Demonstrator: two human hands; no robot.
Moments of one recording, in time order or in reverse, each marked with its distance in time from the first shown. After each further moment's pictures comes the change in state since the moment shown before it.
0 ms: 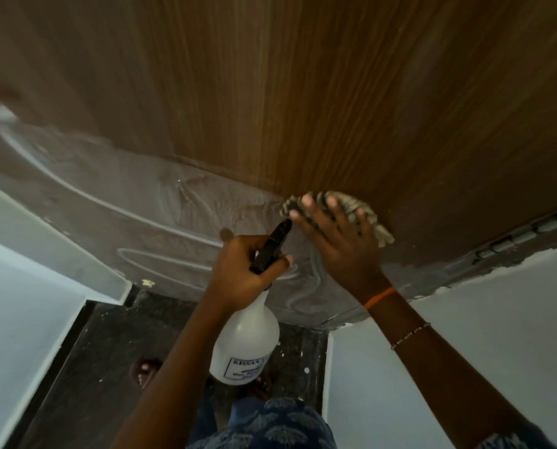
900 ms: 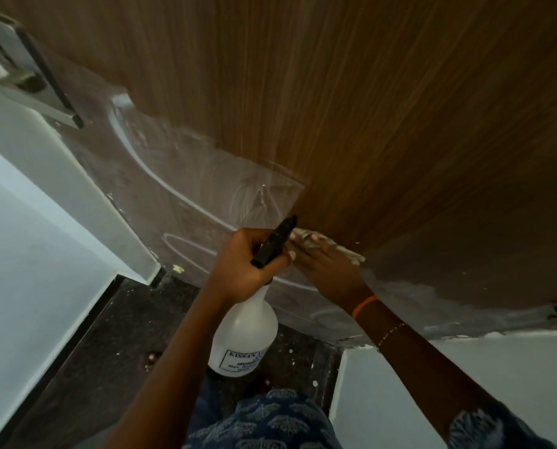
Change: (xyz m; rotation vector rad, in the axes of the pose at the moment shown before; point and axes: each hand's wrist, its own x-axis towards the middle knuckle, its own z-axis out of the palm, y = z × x) left_hand -0.010 -0.026 -0.085 -0.073 0.103 -0.019; right_hand 0.042 -0.089 0.050 0.059 -0.224 -0.446
